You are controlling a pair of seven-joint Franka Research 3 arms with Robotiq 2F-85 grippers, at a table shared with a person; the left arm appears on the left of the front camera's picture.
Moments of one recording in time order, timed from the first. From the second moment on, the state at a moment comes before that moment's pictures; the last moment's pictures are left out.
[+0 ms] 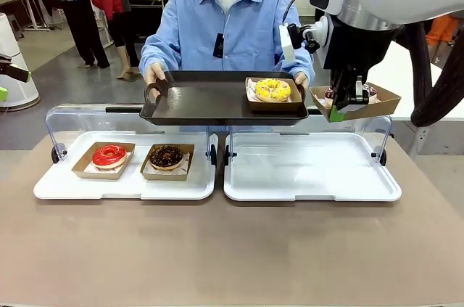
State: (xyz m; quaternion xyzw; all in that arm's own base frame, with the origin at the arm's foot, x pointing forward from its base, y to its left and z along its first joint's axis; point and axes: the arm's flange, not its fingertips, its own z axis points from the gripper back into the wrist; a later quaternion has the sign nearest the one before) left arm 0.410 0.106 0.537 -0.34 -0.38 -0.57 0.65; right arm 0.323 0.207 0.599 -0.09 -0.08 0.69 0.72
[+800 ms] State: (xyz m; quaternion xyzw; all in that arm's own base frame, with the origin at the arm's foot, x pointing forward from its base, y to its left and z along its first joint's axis) left arm 0.410 0.106 0.537 -0.34 -0.38 -0.57 0.65; right arm 0.323 0.207 0.599 -0.09 -0.08 0.69 0.72
